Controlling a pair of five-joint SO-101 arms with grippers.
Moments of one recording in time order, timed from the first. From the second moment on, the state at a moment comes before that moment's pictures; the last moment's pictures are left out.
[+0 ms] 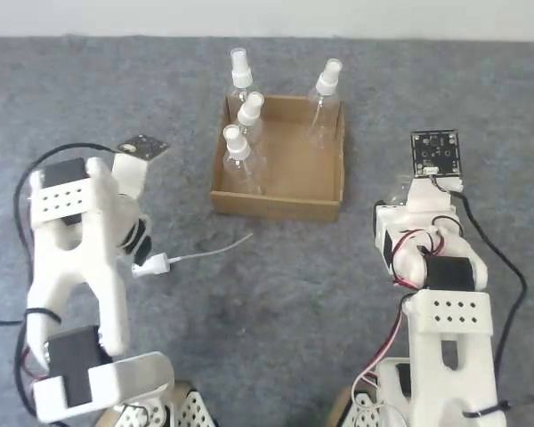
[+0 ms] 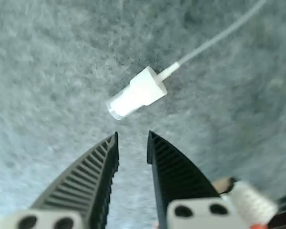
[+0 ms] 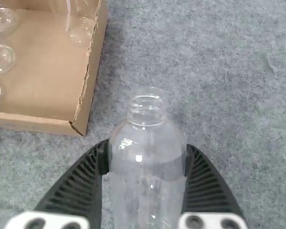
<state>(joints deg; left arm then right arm) -20.8 -7.0 25.1 90.9 -32.2 -1.6 -49.7 54.8 50.0 2.9</state>
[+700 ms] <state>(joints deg) -17.1 -7.0 30.3 91.0 42.8 -1.6 -49.7 54.8 50.0 2.9</state>
